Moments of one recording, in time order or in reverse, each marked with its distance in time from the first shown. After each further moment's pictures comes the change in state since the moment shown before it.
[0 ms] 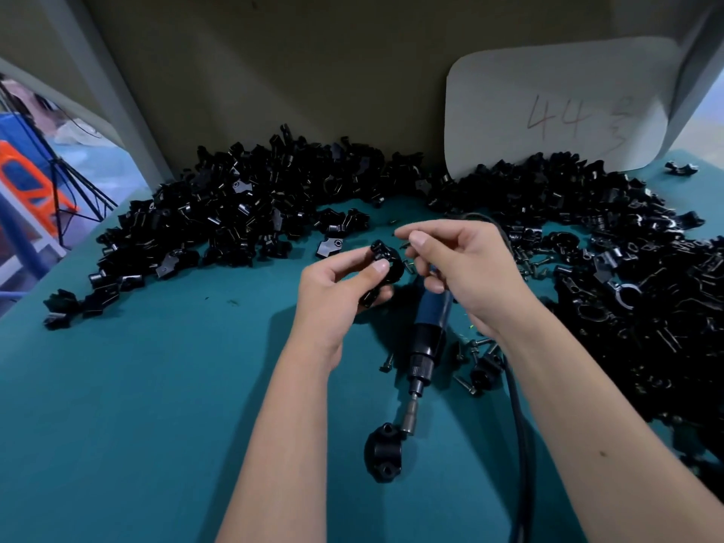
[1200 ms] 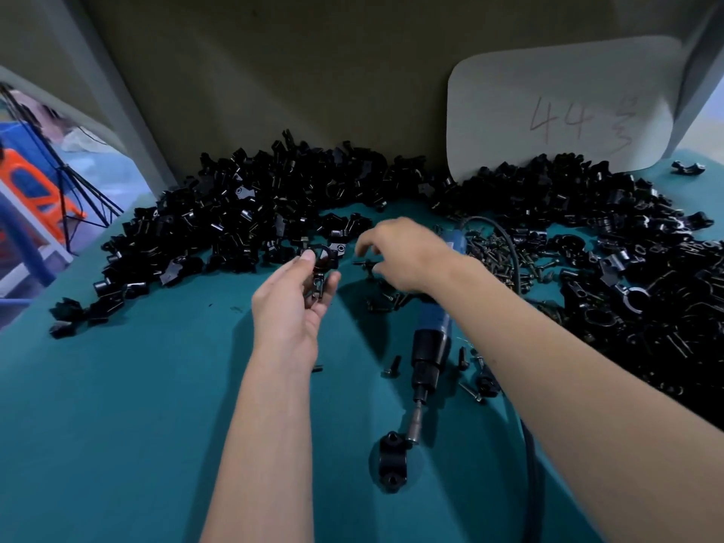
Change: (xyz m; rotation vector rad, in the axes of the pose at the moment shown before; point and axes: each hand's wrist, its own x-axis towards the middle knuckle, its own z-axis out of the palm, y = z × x) left_hand 0.009 0.013 -0.029 -0.431 0.427 -0.107; right_hand 0.068 -0.004 0.045 -1.343 -0.424 -0.078
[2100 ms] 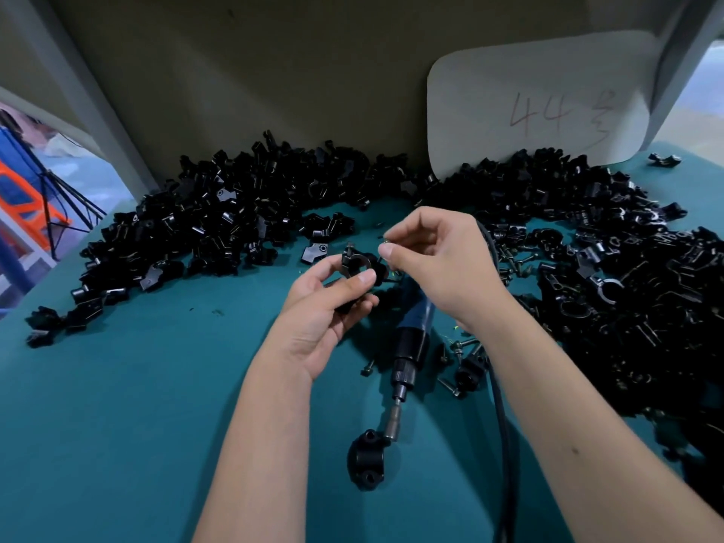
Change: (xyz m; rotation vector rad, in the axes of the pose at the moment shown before) left_hand -0.022 -0.016 0.014 0.311 -0.500 -0.138; right_hand -0.077 0.020 0.006 1.088 0.543 0.058
